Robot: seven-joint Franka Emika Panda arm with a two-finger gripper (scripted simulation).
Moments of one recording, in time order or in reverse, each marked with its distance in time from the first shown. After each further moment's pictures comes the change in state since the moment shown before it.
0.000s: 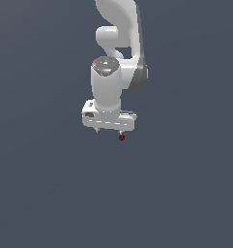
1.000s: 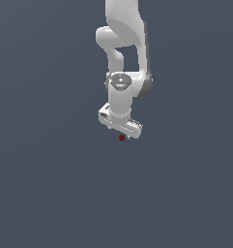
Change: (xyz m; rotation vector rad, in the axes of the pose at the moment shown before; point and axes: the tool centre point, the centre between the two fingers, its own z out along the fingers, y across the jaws) arm -0.046 -0.041 0.068 0.013 -0.015 0.377
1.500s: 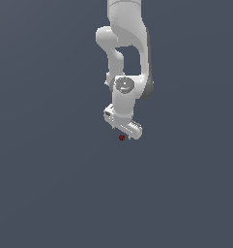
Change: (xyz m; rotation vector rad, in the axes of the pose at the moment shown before) arm -0.024 -0.003 0.025 -0.003 -0.002 0.157
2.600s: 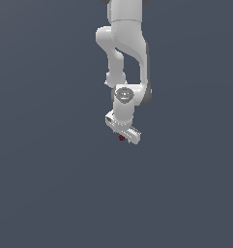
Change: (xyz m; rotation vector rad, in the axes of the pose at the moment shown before) arm -0.006 0.002 0.047 -0.002 0.000 0.039
